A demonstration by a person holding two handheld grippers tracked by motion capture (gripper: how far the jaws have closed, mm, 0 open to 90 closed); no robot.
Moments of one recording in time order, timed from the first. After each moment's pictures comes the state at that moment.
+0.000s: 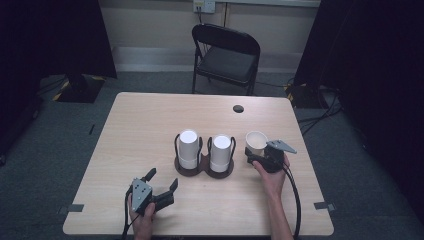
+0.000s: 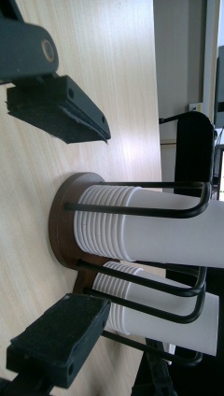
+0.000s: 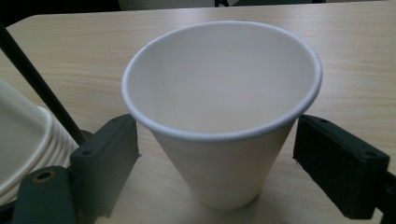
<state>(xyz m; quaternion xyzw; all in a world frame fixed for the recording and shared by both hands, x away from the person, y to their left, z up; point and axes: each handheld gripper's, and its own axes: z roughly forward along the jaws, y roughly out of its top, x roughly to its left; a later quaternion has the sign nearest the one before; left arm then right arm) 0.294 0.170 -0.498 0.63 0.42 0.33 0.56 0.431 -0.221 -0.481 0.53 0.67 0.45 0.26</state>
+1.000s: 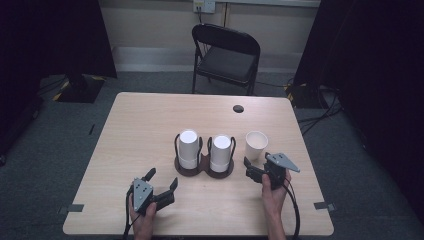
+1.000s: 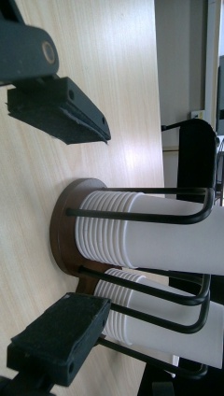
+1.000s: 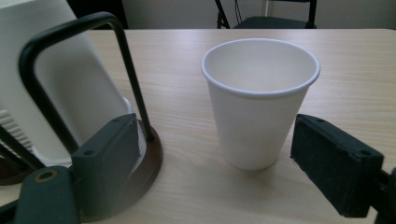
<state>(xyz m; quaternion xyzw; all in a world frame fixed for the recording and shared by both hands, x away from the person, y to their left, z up) 0.295 0.168 -0.498 0.63 0.43 0.34 0.55 0.371 -0.207 -0.465 0.51 0.65 0.48 0.29</state>
